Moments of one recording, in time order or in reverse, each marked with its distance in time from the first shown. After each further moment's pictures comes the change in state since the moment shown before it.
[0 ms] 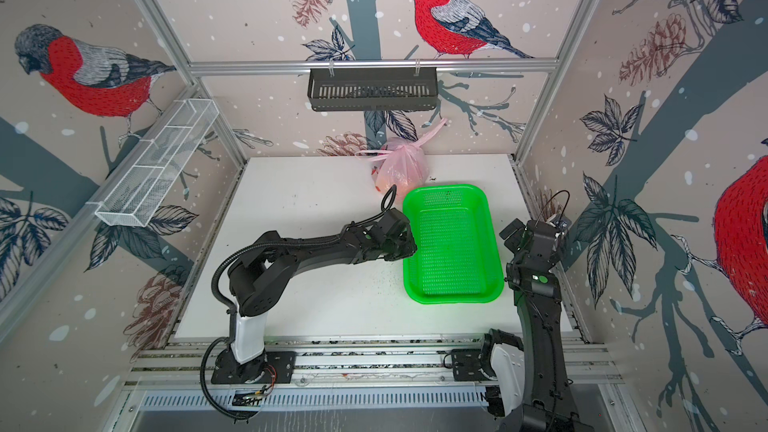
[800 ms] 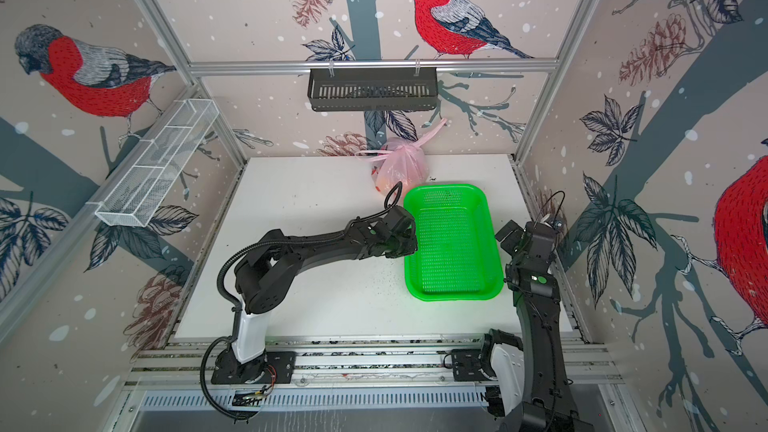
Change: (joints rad) left arm -0.002 0.031 0.092 -0.110 -0.066 0.047; right arm 0.000 0.000 -0.021 0.009 -0.077 -0.024
